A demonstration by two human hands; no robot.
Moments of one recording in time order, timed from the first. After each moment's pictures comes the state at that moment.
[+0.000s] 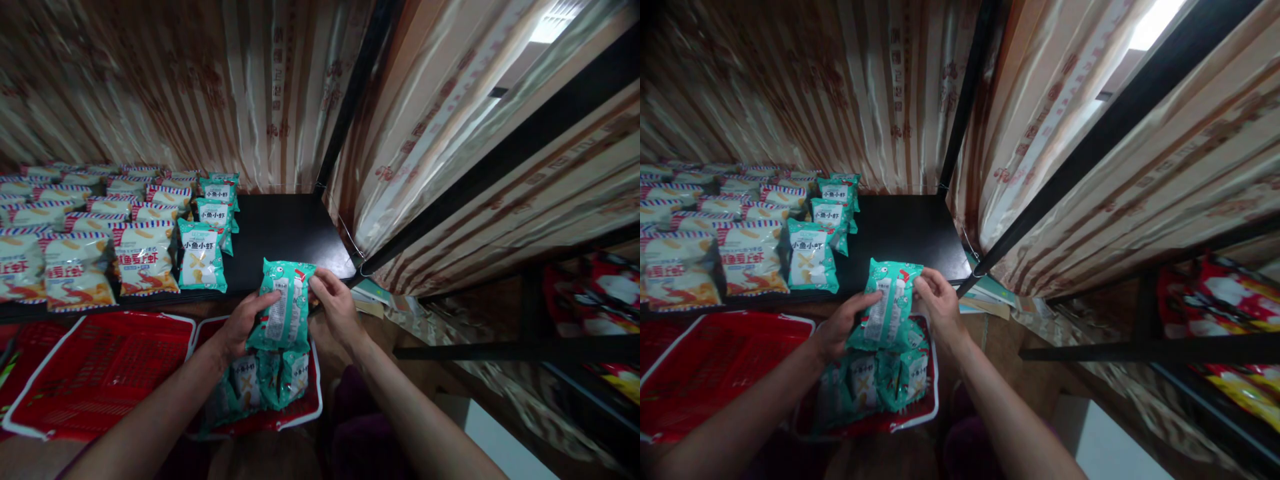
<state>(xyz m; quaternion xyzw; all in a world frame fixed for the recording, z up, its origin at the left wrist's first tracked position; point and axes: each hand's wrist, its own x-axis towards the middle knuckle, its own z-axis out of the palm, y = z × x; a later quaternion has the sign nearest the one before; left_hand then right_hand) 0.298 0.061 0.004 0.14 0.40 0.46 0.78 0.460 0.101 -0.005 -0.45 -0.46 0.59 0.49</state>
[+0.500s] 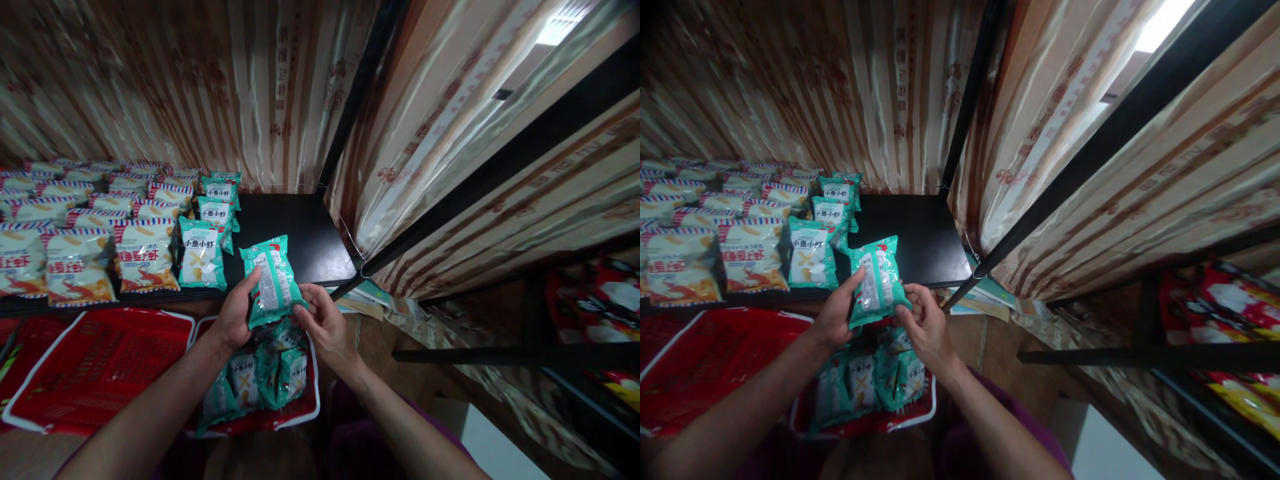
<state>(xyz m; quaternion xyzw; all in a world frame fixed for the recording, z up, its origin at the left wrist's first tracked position) 0.300 0.079 0.010 0.03 0.39 0.53 0.75 0.455 0.069 -0.014 -0.37 -0.54 0.60 0.45</state>
